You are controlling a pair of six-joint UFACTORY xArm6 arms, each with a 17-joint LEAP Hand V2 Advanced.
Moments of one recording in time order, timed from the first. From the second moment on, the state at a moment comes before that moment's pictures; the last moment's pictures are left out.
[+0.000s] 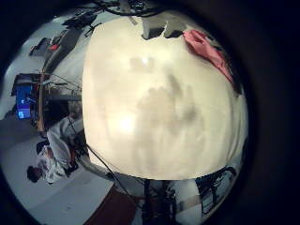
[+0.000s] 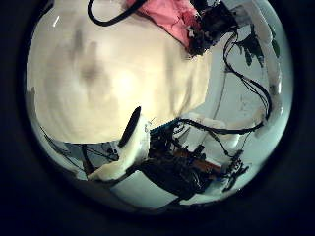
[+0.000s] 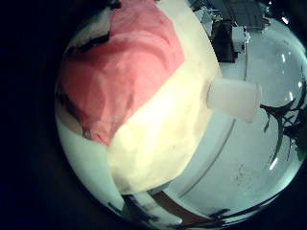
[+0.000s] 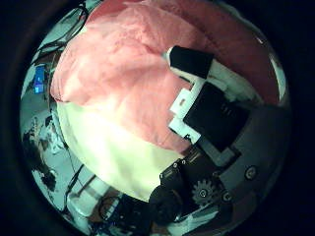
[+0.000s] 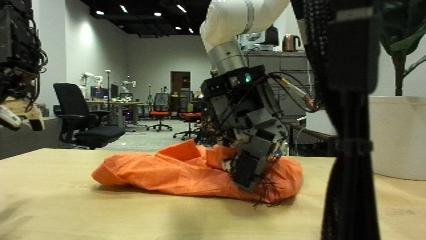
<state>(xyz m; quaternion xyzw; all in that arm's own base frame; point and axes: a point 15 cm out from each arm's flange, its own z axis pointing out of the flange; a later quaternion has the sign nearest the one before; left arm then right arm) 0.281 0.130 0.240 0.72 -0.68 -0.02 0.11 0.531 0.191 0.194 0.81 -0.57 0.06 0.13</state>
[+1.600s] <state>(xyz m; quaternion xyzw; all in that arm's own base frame) 0.255 0.135 0.245 0.73 -0.67 -0.02 0.11 0.504 0.412 0.263 0.91 -0.39 0.12 -0.08</state>
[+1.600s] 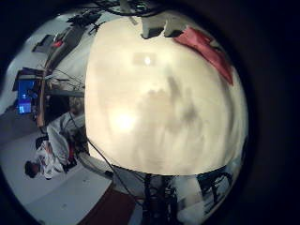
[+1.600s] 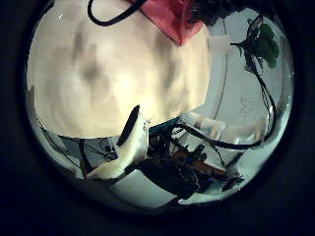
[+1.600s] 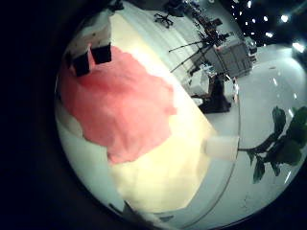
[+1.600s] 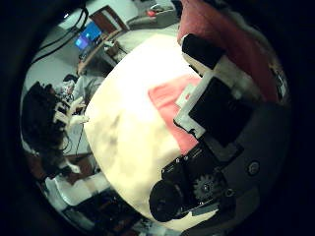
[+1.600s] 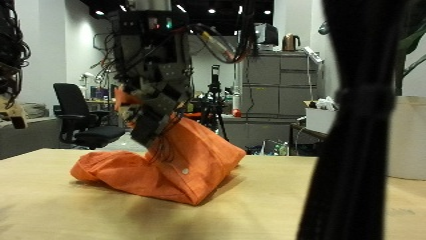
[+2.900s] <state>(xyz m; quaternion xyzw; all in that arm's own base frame) 0.319 0.057 0.271 0.67 -0.74 0.02 0.07 0.523 0.201 0.403 0.86 -0.49 -0.01 -0.15</state>
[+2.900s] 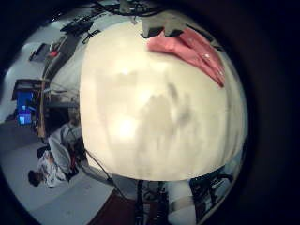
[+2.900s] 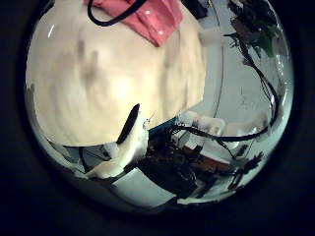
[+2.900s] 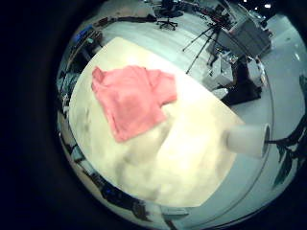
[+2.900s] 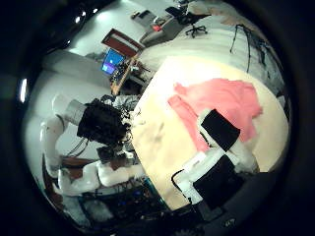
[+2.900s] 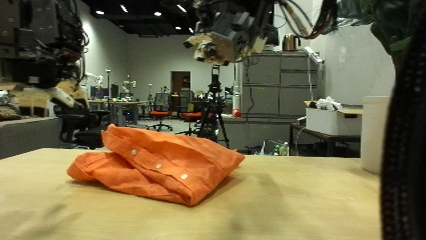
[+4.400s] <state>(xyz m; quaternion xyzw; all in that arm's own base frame) 0.363 -0.072 0.120 0.49 -0.85 -0.16 0.15 0.441 0.096 0.326 0.84 -0.54 -0.08 0.02</state>
